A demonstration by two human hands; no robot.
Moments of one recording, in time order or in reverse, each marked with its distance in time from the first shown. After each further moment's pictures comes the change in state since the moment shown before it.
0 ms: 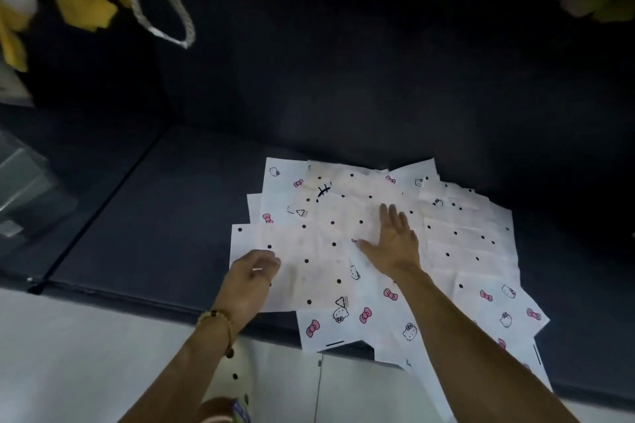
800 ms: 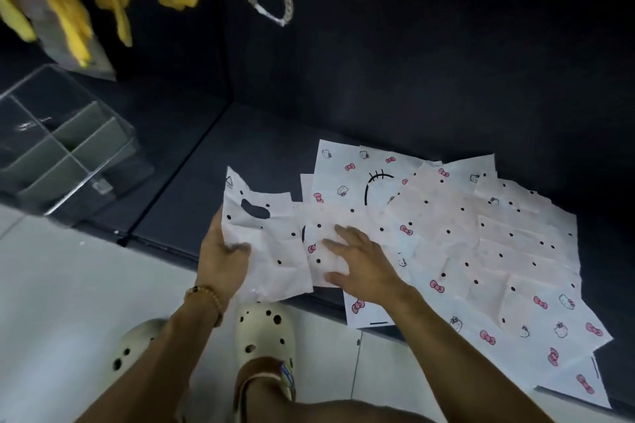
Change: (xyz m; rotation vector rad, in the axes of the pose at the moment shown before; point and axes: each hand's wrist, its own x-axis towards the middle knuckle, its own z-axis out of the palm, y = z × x) left_hand -0.017 -0.016 -0.090 -0.152 0.370 0.155; right_hand -0.065 -0.100 0.036 0.002 -0.339 -0.510
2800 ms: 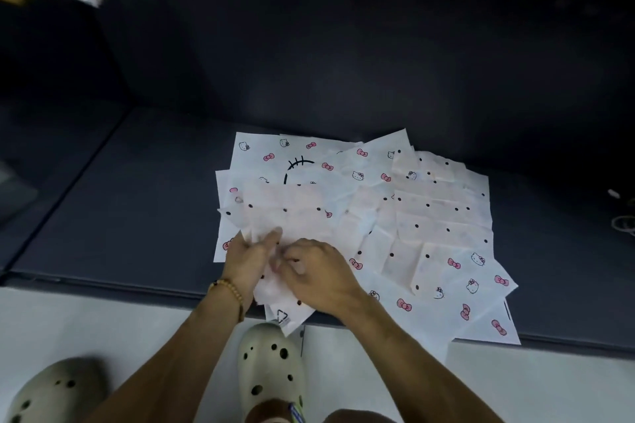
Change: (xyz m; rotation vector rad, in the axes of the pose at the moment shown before) left_hand -0.031 -0.003 0.144 -0.122 -0.288 -0.397; right_hand -0.060 0.020 -0.013 0.253 0.298 -0.006
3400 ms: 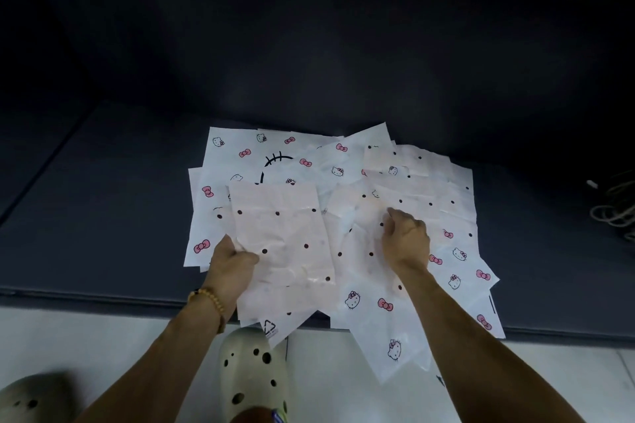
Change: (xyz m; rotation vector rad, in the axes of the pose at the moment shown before) left_hand 0.013 -0.019 0.005 0.161 0.014 0.109; right_hand -0.007 0.143 -0.059 -0.192 0.468 0.617
